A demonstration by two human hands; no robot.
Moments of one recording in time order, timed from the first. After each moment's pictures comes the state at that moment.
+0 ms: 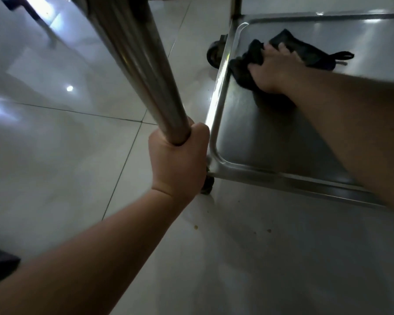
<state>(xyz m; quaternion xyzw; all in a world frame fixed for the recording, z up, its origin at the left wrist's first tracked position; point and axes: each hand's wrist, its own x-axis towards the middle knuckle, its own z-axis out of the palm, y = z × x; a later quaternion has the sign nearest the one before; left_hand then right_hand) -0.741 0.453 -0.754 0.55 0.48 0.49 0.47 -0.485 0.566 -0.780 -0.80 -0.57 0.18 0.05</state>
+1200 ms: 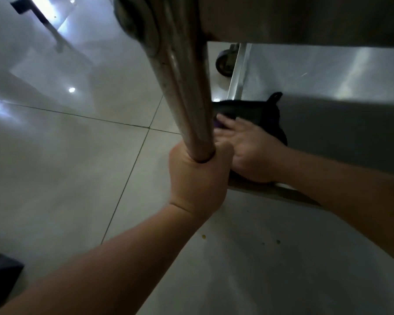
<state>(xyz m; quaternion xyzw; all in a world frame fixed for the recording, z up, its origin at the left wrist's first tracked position) -0.745 0.448 -0.749 0.57 0.45 0.48 0.49 -0.582 0.481 -0.805 -0.55 -0.80 0.22 0.06</state>
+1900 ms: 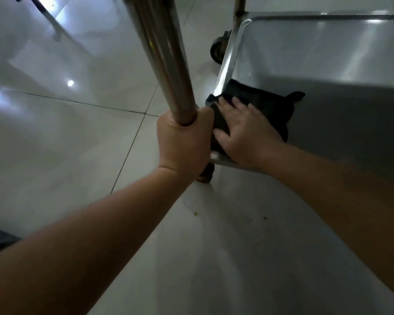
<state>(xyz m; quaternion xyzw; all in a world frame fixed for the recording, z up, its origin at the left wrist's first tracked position) -0.742 0.448 -0.745 0.53 0.51 0.48 0.48 -0.592 0.446 -0.804 -0.69 -0.69 0.19 0.11</state>
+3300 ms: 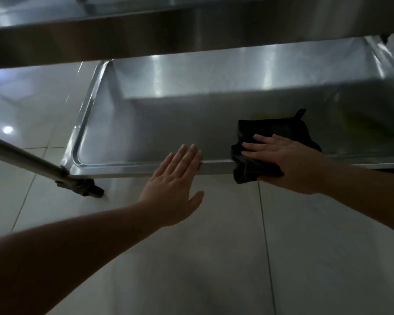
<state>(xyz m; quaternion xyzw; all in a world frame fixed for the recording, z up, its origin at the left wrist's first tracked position) -0.562 0.290 -0.827 0.97 0.25 -0.05 0.04 -0.240 0.153 -0.808 -0.64 -0.74 0.16 0.06</state>
